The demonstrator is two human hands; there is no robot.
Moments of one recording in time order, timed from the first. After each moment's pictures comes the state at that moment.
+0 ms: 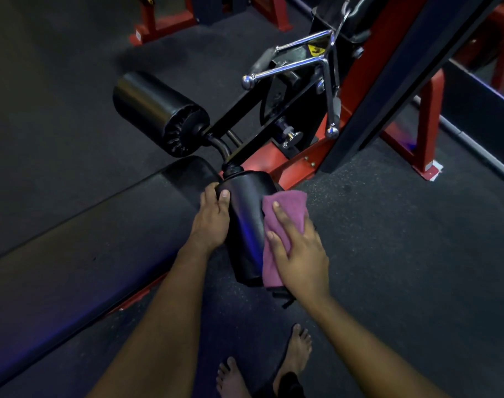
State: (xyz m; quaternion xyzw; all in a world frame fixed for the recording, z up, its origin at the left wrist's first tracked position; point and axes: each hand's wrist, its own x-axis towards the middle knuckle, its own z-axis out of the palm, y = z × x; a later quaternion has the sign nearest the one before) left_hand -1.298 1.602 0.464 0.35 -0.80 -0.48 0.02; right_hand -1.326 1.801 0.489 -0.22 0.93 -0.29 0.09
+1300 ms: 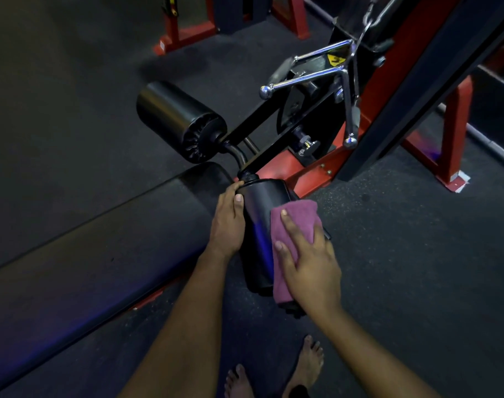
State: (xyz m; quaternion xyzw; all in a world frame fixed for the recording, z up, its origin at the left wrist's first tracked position) left_hand -1.305 1.606 0.454 0.33 -0.79 -0.49 0.12; right_hand -1.324 1.796 0.496 -0.24 0.94 -0.24 0.10
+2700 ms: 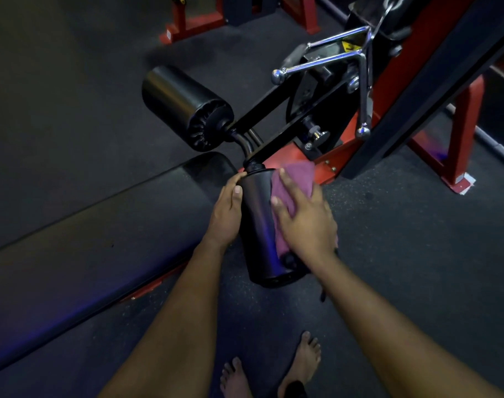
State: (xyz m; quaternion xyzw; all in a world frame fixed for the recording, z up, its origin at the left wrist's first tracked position) left_hand -1.295 1.593 0.433 0.31 -0.76 -0.56 0.13; right_hand -1.368 1.747 0.498 -0.24 0.94 -0.24 0.08
